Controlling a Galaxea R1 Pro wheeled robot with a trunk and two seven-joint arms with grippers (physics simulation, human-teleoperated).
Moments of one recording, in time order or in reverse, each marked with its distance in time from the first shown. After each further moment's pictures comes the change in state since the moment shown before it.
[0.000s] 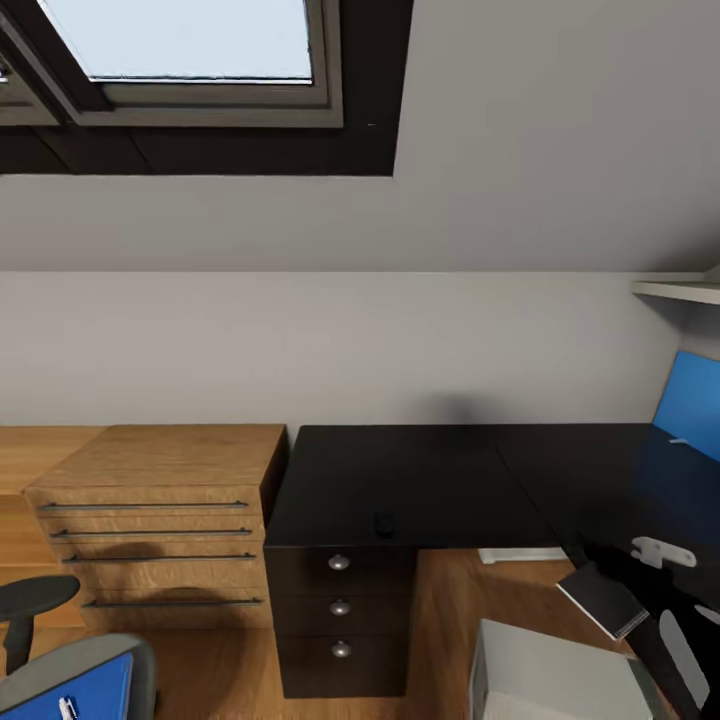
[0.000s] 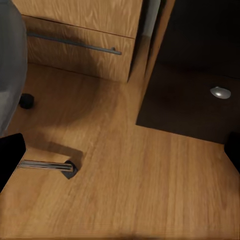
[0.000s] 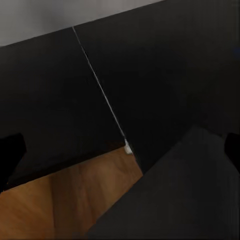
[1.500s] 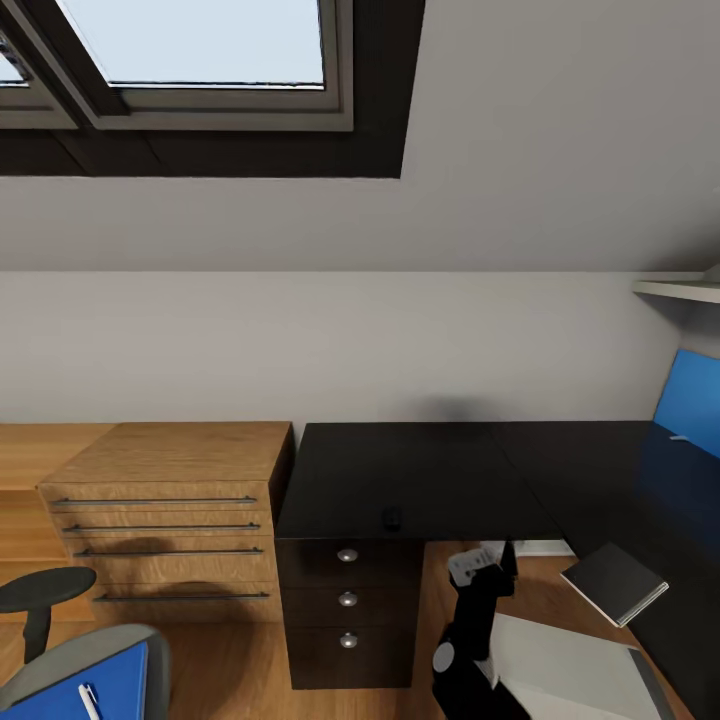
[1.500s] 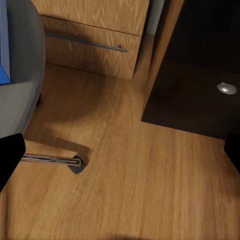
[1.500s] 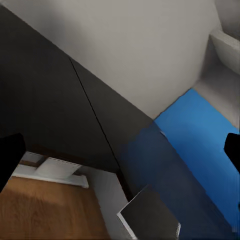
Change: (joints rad) left arm 0.000 -0.002 0.000 0.000 0.000 0.000 -0.001; right arm 0.000 0.436 0.667 0.191 0.737 -0.028 -1.178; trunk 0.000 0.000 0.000
